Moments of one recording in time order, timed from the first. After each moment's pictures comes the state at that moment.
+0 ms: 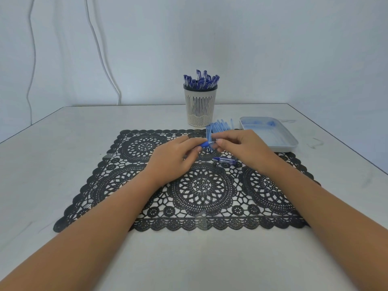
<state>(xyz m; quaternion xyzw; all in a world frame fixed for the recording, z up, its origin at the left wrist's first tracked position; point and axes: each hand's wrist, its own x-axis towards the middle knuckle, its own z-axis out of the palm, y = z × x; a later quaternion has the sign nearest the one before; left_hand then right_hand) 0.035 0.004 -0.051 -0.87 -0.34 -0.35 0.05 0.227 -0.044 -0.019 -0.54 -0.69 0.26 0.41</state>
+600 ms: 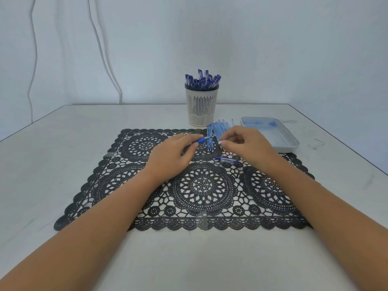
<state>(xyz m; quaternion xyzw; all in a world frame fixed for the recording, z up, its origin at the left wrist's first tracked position) 0.032 0.006 -0.051 -0.85 -0.39 -0.35 -0.02 0.232 -0.043 -0.018 -0.56 -0.68 0.21 0.41</state>
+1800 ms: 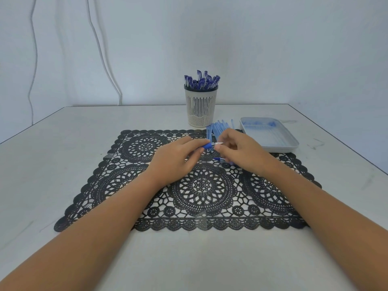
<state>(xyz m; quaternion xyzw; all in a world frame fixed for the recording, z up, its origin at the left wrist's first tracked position) 0.039 -0.003 -0.048 -0.87 -0.32 -0.36 0.07 0.226 -0.042 -0.025 -0.55 -0.73 0.21 0.35</state>
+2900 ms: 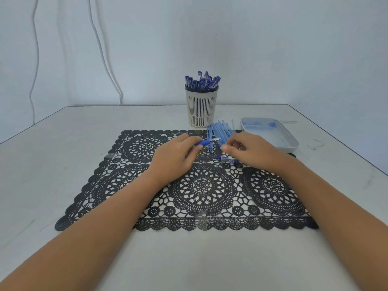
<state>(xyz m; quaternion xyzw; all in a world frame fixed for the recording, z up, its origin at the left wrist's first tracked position) 0.040 0.000 -0.048 -0.86 -0.37 -0.35 0.07 0.249 -0.041 -0.018 -0.60 -0.76 0.11 0.22</state>
